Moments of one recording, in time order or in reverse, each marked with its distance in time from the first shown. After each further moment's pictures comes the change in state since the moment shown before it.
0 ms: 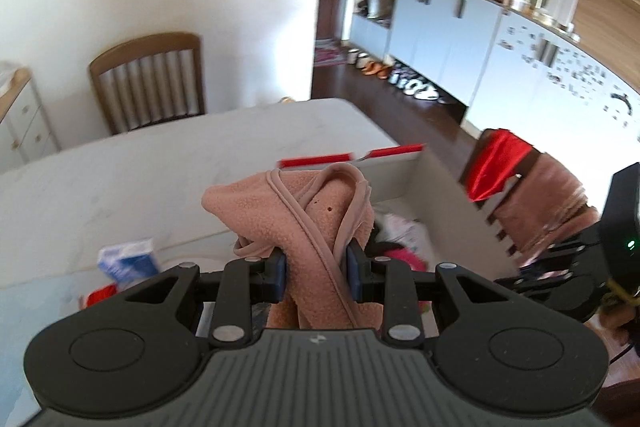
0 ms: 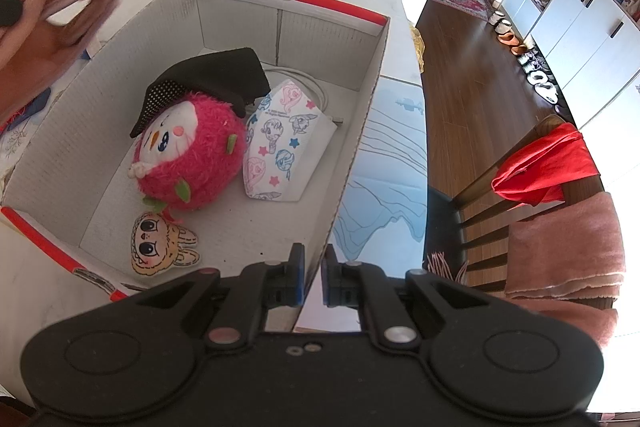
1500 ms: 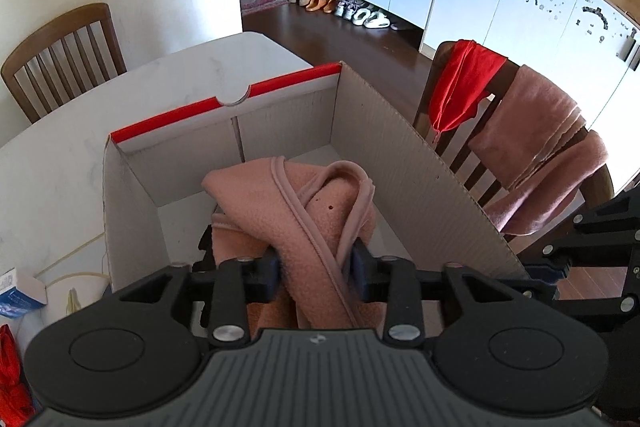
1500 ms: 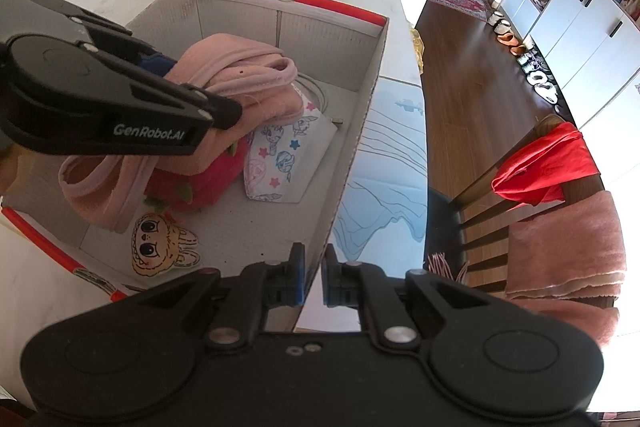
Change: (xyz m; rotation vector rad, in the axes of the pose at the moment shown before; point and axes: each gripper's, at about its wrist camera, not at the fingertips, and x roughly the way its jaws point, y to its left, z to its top) left arm 0.133 -0.079 -0.007 0.148 0.192 -0.080; right arm 0.001 0.001 0.002 -0.001 -0.003 -0.004
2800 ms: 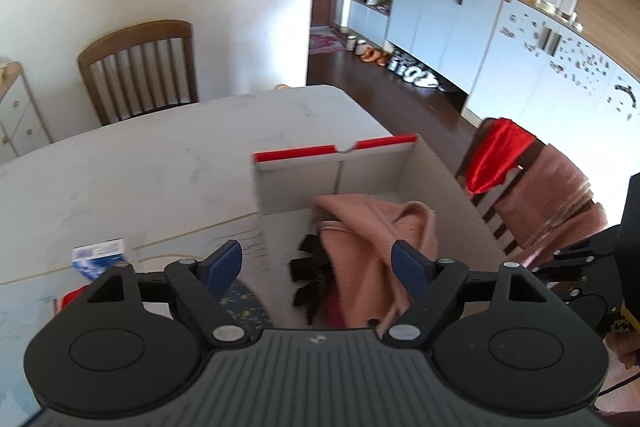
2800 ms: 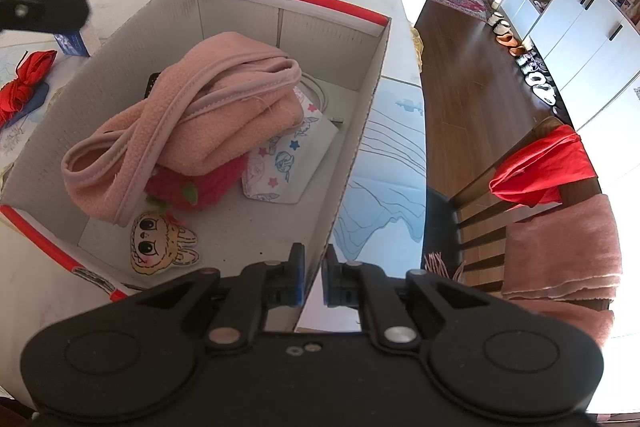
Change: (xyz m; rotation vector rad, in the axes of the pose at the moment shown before) left arm -0.113 0.060 -0.020 -0.172 -0.149 0.106; right arm -0.001 0.000 -0.001 -0.006 0.002 -0.006
